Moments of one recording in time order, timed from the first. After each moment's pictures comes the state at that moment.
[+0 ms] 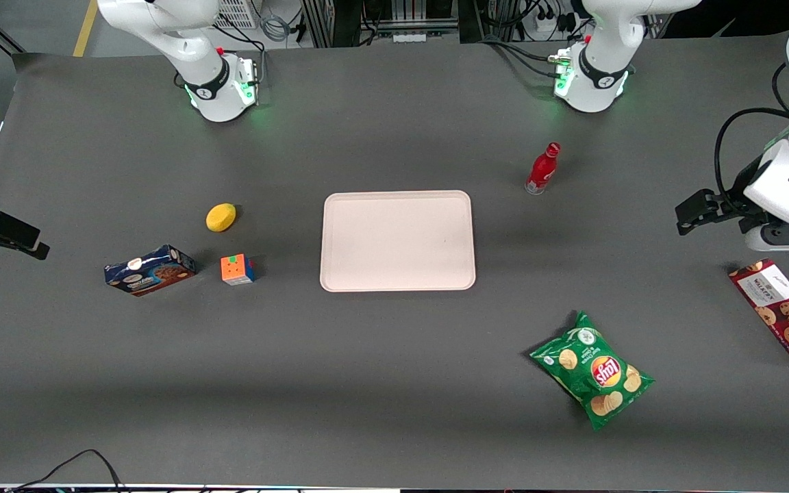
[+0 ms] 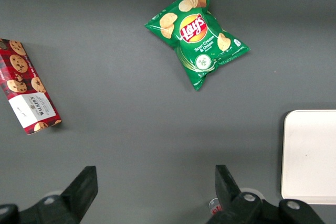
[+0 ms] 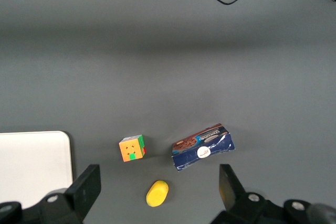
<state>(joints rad) 0.04 0.03 -0.12 -1.68 0.02 1.76 -0.10</state>
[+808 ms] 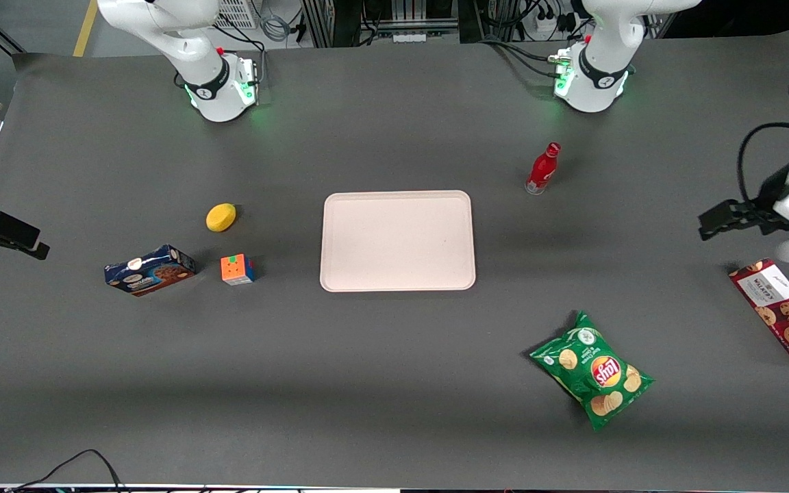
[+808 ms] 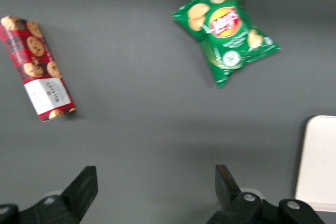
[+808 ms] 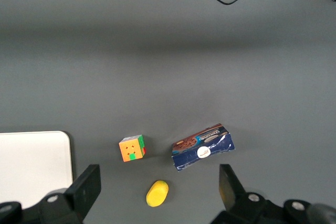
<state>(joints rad) 0.05 0.06 -0.04 -1.68 0.03 1.74 -0.08</state>
